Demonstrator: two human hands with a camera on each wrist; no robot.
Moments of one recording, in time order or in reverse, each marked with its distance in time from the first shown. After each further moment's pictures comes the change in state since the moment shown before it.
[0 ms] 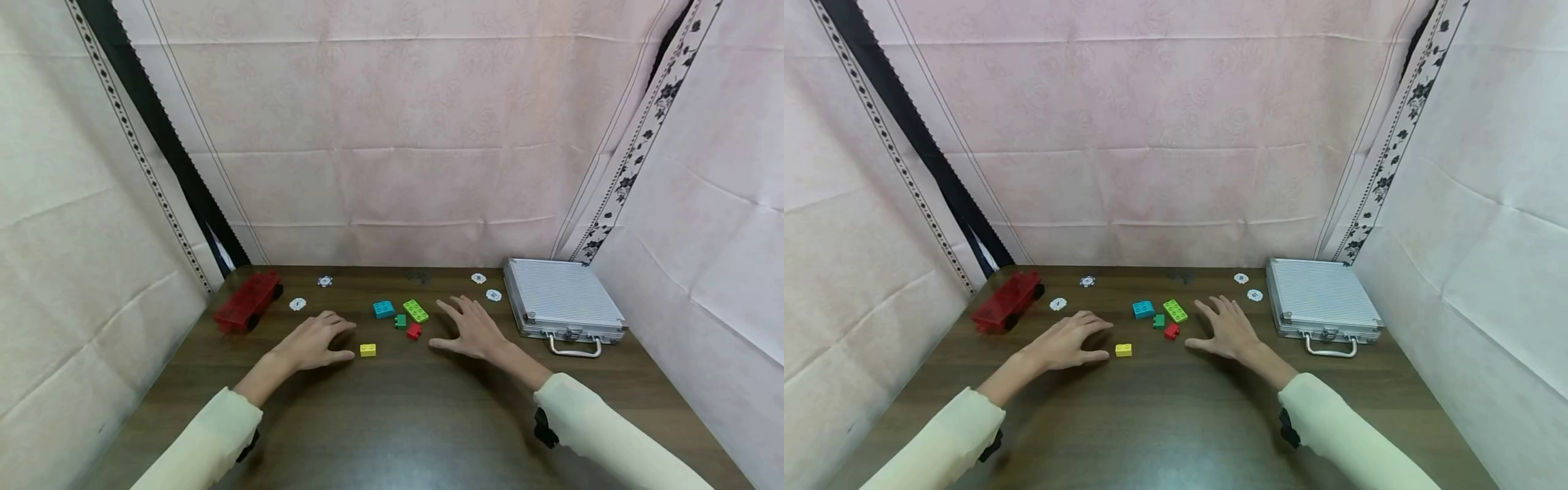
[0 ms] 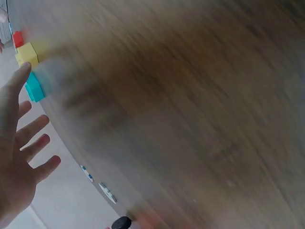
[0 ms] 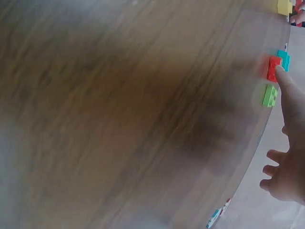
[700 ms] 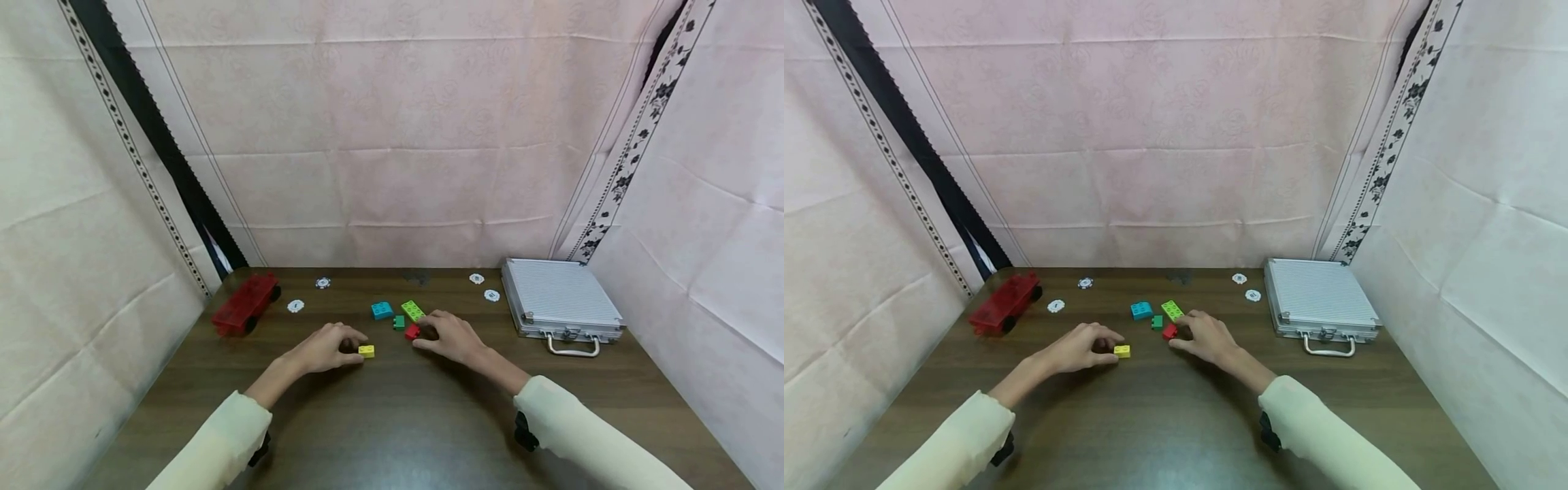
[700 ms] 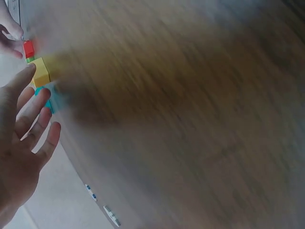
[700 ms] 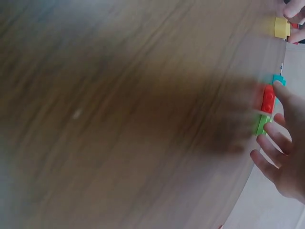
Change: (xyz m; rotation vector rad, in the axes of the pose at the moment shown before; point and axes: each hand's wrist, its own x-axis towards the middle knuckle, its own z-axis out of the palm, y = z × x) left_hand 0.016 0.014 0.012 -0.370 -0.053 -0.013; right_hand 0.011 -0.035 0.014 0.158 -0.005 -0.029
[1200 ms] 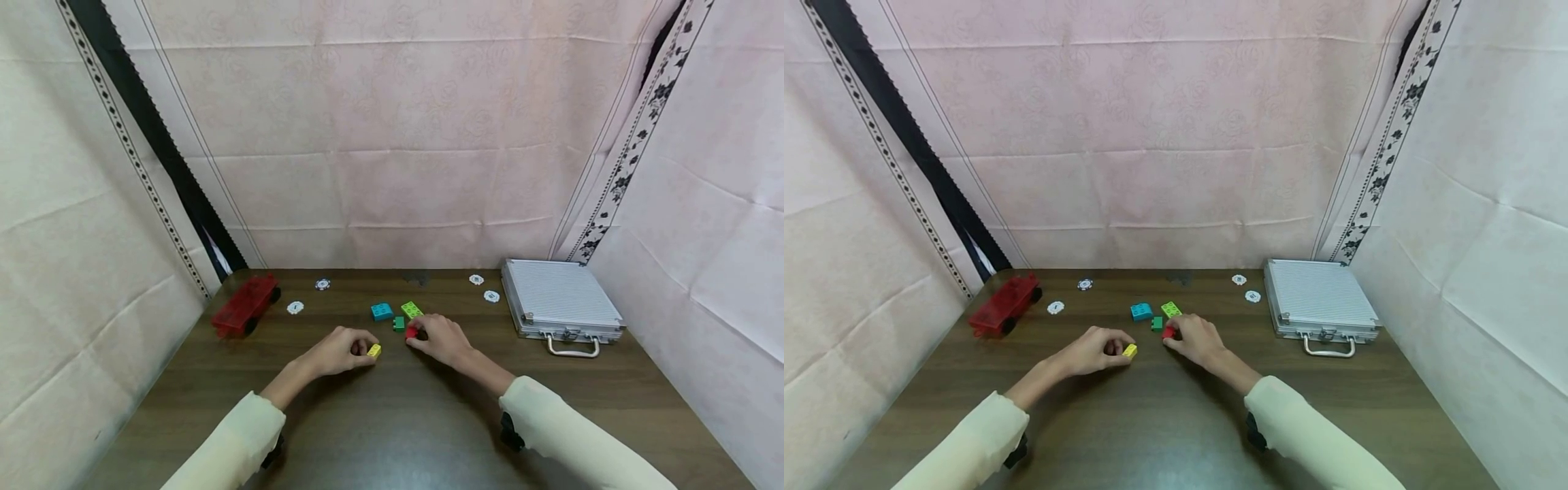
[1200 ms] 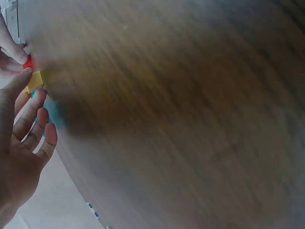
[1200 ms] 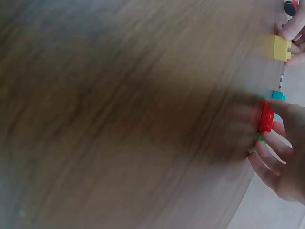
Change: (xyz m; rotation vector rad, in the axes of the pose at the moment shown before) left_hand 0.015 0.008 0.015 -0.104 0.004 0.034; right_hand 0.014 -0.014 0.015 0.007 0.026 0.029
